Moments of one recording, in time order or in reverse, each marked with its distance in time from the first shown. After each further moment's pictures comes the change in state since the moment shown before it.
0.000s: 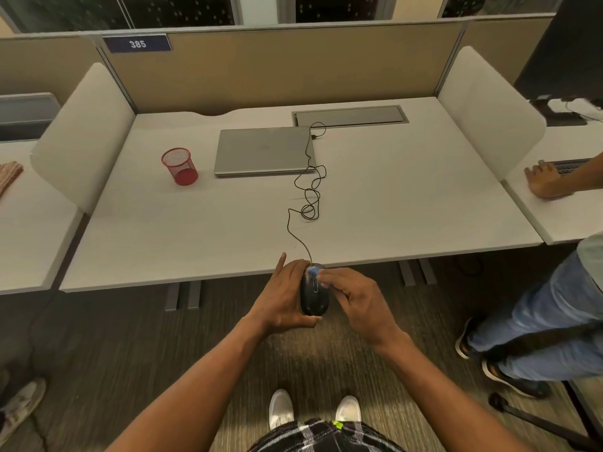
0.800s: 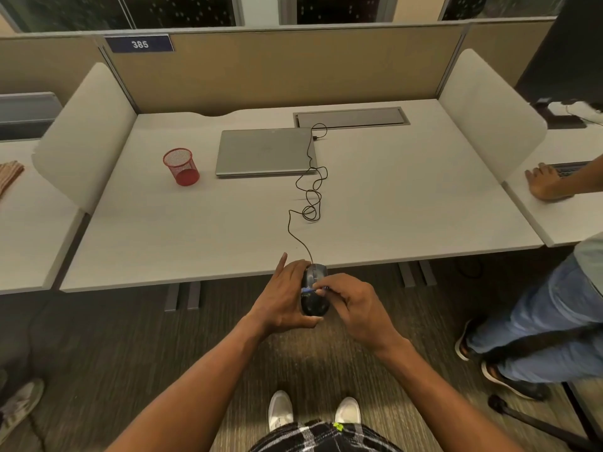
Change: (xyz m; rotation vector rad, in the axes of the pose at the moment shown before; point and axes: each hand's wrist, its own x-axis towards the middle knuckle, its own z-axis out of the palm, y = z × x) left_hand 0.001 -0.007 0.002 0.029 -0.028 -0.011; right_hand -0.001 -0.010 0.004 0.090 -0.040 0.028
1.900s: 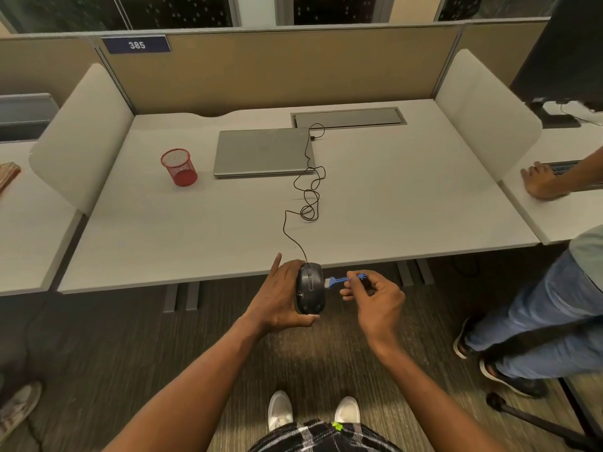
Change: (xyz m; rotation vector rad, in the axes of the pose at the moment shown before) left_hand -0.004 -0.007 -0.002 -0.041 0.023 -0.005; right_hand -0.010 0.004 0.007 0.278 0.501 0.572
